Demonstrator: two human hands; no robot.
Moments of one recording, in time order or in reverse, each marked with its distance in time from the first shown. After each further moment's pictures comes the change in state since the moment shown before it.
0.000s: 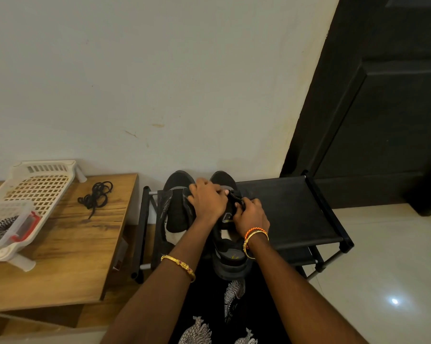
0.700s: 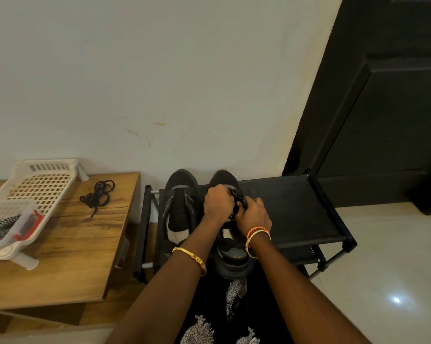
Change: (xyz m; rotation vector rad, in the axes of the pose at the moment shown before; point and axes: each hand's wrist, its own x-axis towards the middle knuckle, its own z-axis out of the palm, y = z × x) left_hand -0.003 0.011 0.009 0.037 -0.149 0.019; right_hand 0.001 0.001 0.003 -0.012 0.000 0.005
